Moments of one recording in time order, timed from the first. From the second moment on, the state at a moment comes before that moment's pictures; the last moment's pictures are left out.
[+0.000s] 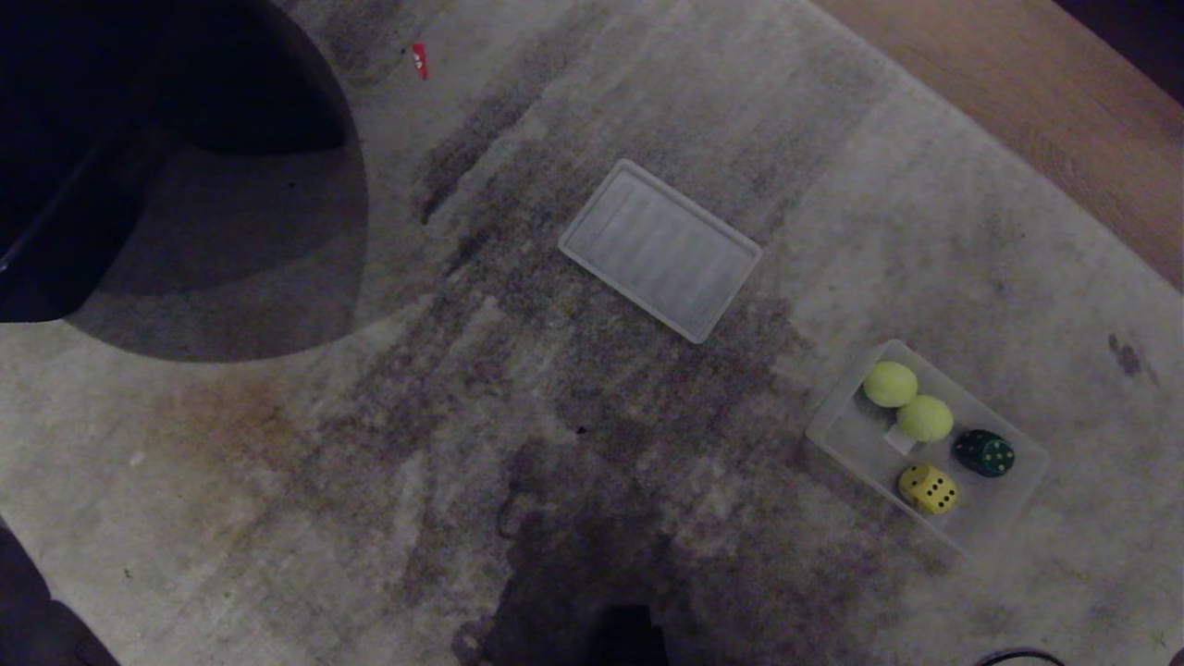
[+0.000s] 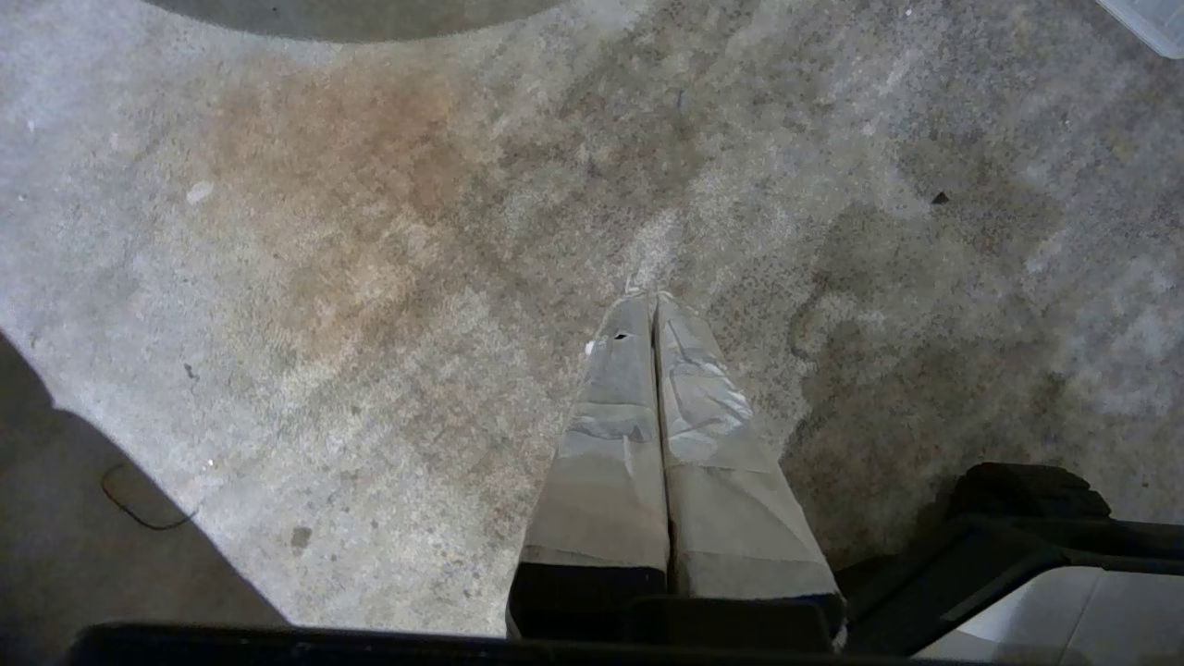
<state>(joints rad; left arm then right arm) -0.01 0.00 0.00 0.00 0.04 -0.01 0.01 0.00 -0.08 0.21 0.01 0.02</state>
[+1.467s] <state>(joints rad) -0.01 0.00 0.00 0.00 0.04 -0.01 0.01 0.00 -0.08 0.21 0.01 0.02</state>
